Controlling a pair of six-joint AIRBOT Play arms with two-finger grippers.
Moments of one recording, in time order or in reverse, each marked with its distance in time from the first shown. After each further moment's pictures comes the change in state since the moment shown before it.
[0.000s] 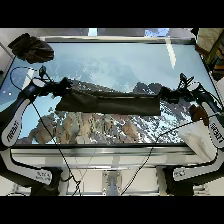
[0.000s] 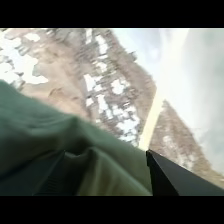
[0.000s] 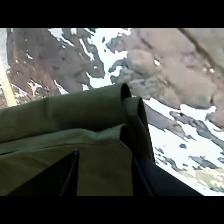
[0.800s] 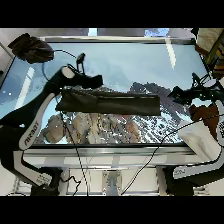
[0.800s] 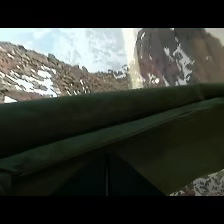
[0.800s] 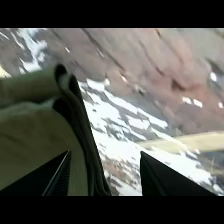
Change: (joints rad) left arm -0.419 -0.097 0.271 0.113 -0.209 -0.031; right arm -0.171 -0.023 0.105 -0.072 0.292 -0.016
